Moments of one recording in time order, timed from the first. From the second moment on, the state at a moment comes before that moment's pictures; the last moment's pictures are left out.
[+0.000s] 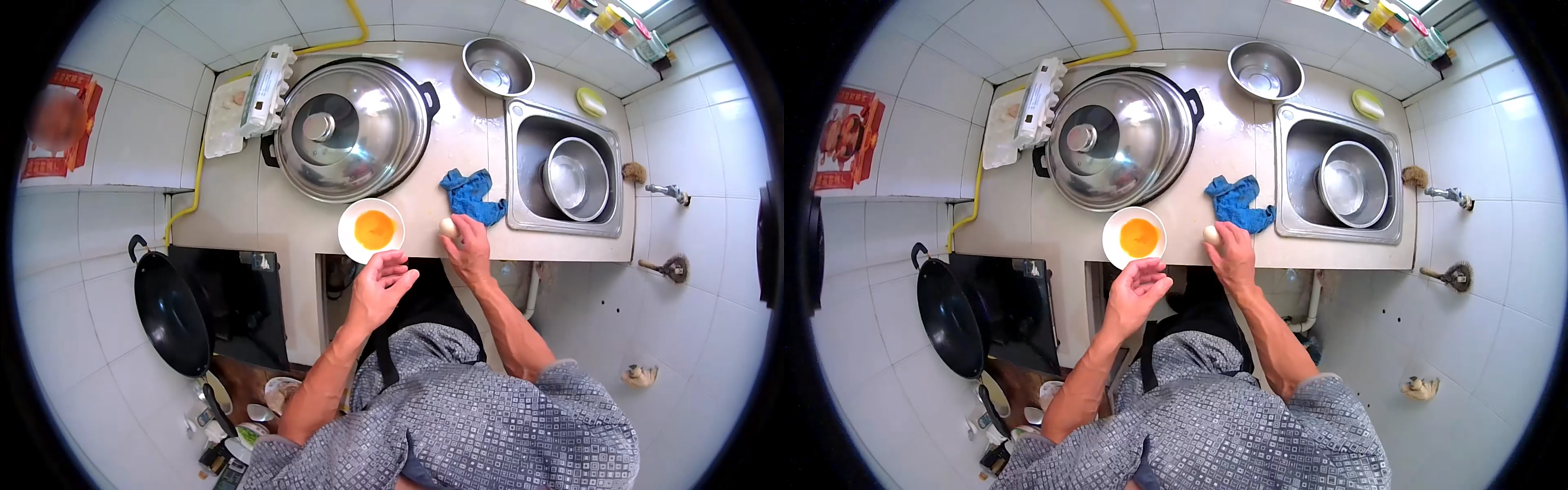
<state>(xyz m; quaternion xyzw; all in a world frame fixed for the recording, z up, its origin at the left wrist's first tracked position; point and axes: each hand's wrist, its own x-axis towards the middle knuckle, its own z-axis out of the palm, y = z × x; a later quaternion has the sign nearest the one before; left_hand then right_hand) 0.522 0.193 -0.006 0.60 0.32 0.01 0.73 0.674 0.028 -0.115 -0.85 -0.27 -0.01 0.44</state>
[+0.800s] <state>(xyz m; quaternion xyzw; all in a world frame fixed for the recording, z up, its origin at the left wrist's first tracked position) 0.574 0.257 0.014 0.64 0.25 -0.02 0.73 0.701 0.099 -0.023 -0.54 -0.06 0.58 0.60</state>
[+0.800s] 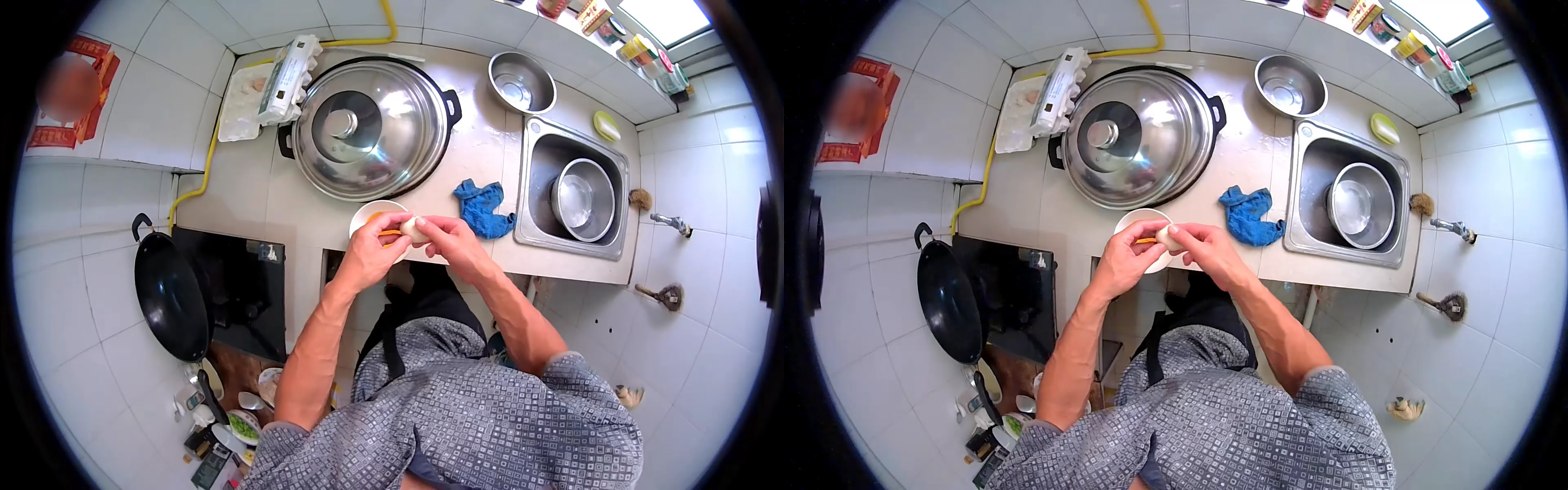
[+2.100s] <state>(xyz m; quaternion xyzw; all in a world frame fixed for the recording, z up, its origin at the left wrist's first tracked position) 0.540 0.271 -0.020 0.69 0.35 0.10 0.62 0.669 0.150 -0.013 -0.72 -0.37 0.36 0.47</state>
